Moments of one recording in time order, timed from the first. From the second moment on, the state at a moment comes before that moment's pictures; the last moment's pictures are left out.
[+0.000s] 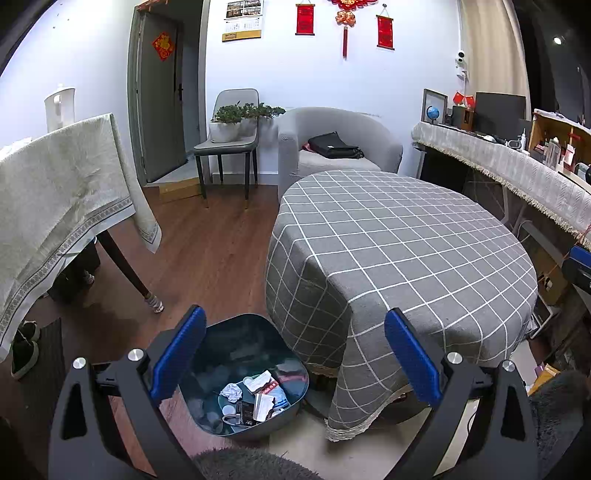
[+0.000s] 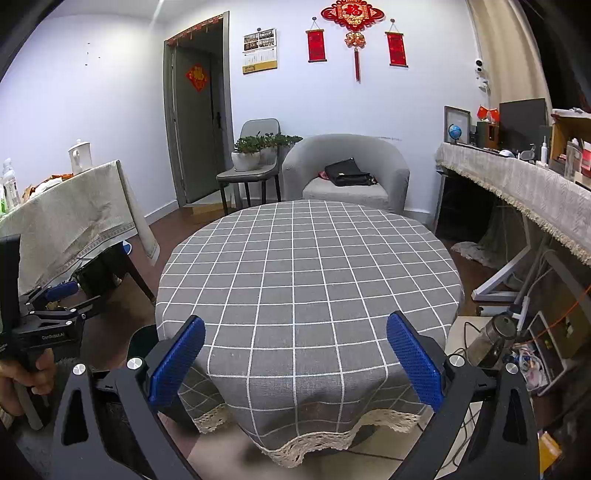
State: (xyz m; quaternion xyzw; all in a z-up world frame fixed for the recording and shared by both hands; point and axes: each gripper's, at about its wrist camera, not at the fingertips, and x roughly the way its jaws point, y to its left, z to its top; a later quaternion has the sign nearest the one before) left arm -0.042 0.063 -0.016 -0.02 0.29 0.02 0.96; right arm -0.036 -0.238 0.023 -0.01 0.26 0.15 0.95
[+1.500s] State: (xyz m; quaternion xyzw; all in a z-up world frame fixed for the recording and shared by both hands) left arm -0.041 0.066 -0.017 -0.02 0.30 0.02 0.95; right arm -0.036 -0.239 0.023 -0.01 0.26 0.15 0.95
